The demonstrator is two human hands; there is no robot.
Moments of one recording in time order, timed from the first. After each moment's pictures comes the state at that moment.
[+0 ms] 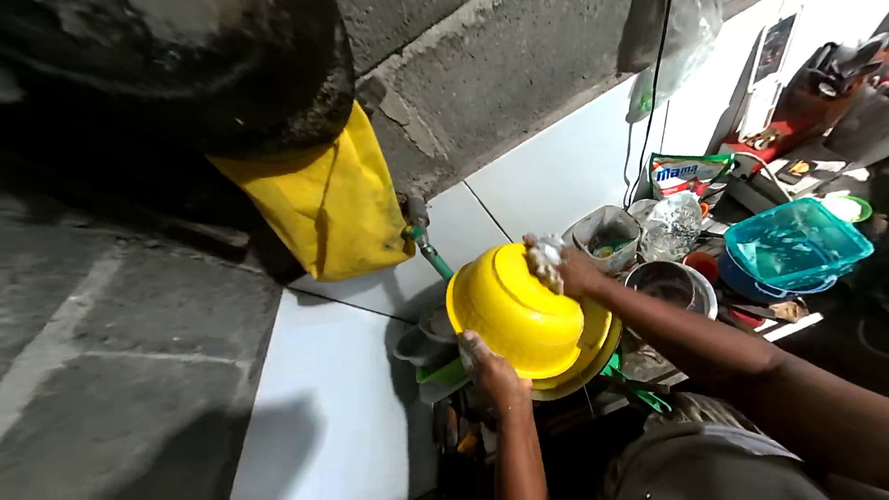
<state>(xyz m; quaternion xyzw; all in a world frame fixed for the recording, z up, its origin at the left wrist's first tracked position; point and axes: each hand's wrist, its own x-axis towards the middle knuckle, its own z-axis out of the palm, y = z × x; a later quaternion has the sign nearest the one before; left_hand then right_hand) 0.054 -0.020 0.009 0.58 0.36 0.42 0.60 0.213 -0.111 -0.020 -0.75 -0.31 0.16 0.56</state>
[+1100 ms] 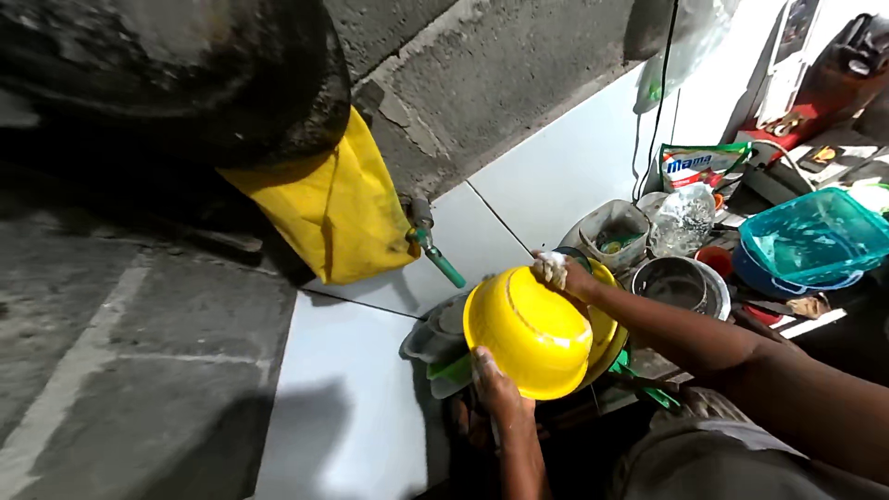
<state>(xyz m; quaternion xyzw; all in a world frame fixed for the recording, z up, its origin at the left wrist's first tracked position) 0.027 -0.006 -0.018 0.56 0.35 0.38 0.65 0.220 -0.088 -0.064 -0.66 -0.24 0.28 0.65</state>
